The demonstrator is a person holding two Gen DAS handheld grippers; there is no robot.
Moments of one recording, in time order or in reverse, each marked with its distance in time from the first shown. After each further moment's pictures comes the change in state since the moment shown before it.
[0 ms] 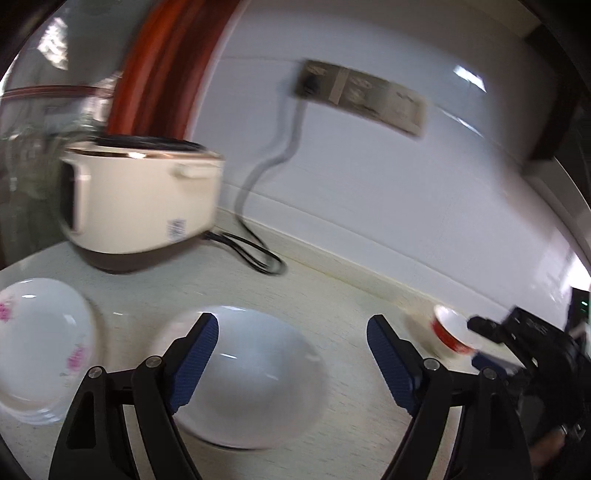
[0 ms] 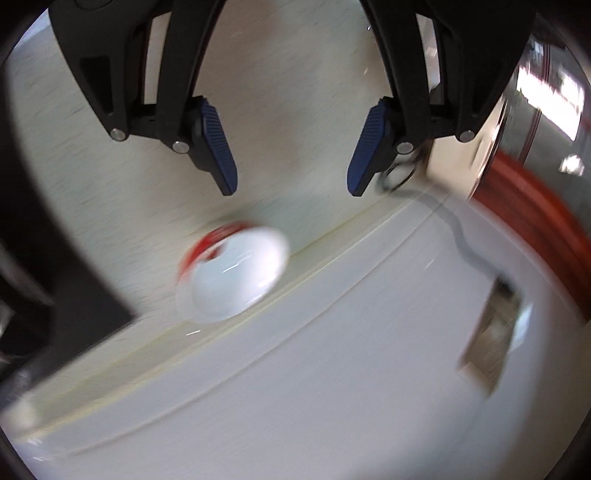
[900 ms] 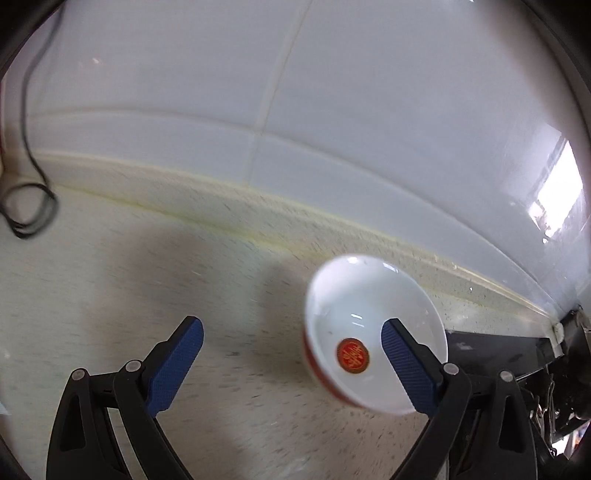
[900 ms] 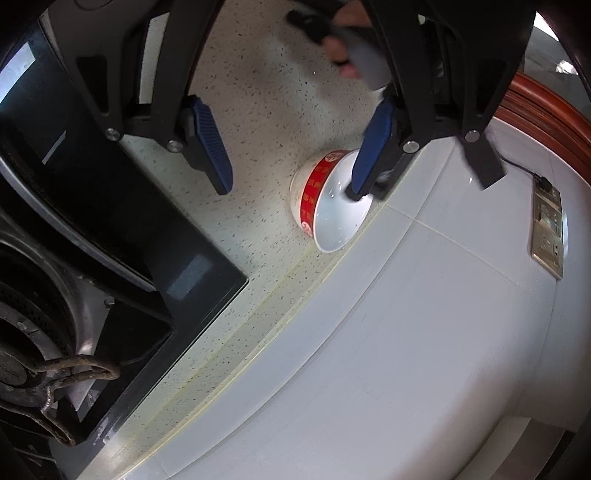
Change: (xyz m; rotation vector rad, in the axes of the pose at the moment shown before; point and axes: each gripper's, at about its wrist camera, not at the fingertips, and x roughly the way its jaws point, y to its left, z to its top) left arm 0.215 -0.189 -0.016 0.109 0.427 -0.190; right arm -0.013 -0.051 0.022 0.192 -0.093 -0.097
